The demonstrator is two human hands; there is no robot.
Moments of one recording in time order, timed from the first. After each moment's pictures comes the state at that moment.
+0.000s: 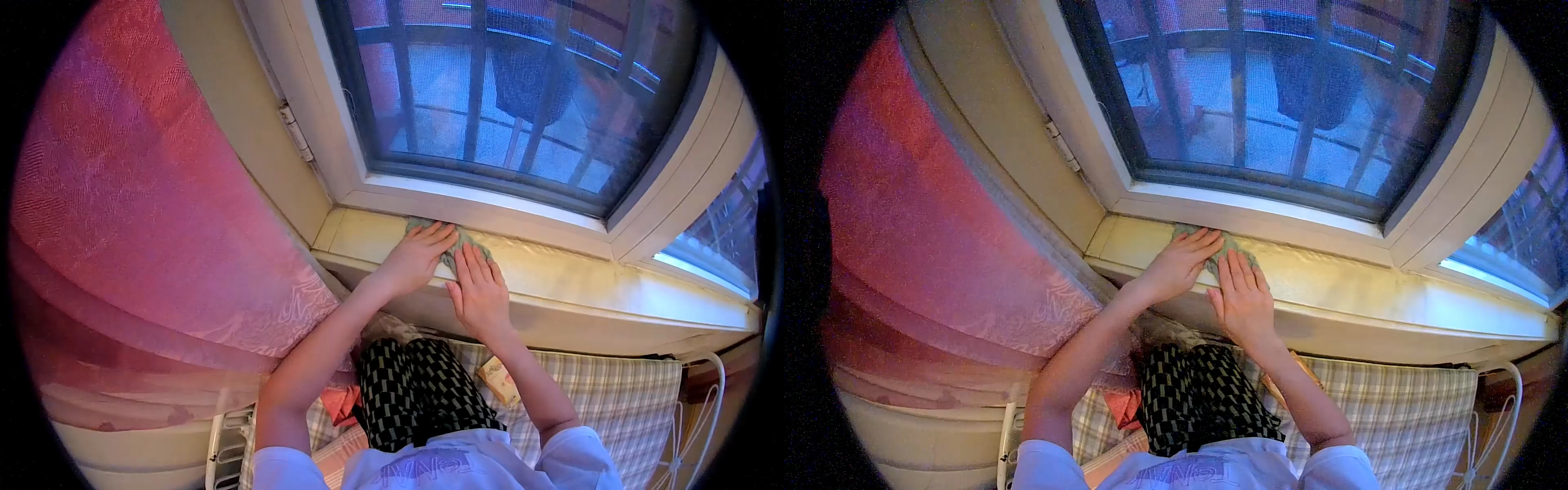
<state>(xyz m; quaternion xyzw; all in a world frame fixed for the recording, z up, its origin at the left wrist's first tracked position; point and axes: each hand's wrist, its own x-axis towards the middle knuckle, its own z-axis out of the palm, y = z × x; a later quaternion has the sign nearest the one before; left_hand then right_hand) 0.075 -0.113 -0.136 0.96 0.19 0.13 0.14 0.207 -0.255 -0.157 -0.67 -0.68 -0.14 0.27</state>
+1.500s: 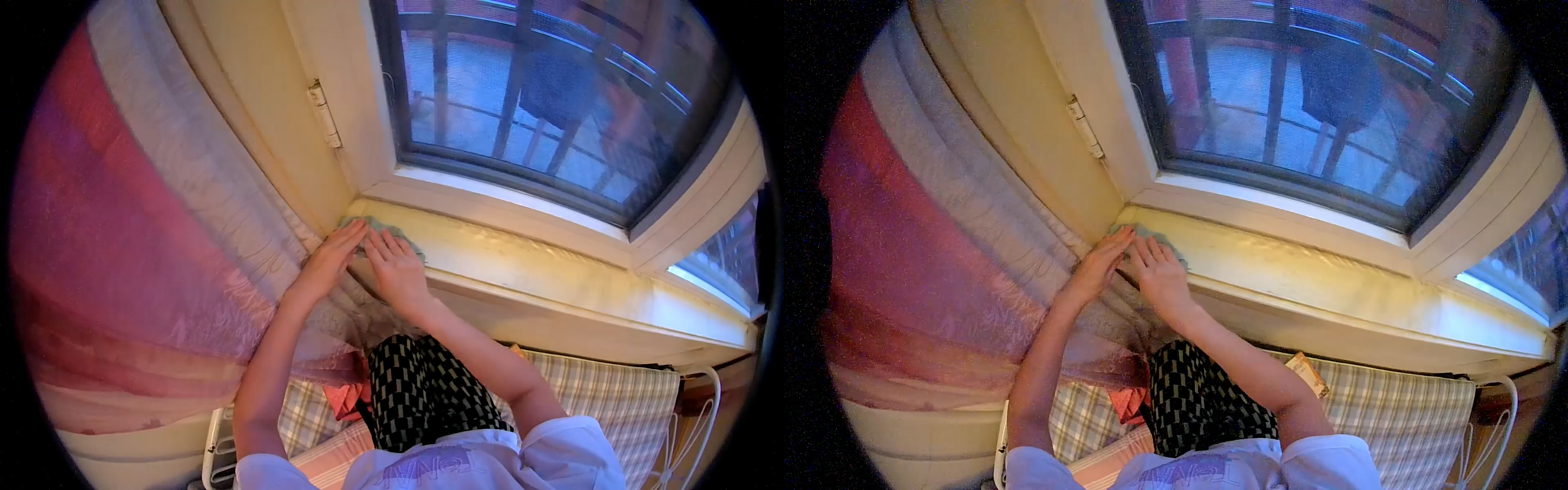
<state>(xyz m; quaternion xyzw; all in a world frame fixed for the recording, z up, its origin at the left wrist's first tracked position) -0.090 -0.071 -0.136 0.91 0.28 0.24 0.16 0.078 -0.140 -0.175 -0.54 -0.73 -0.14 0.38</state>
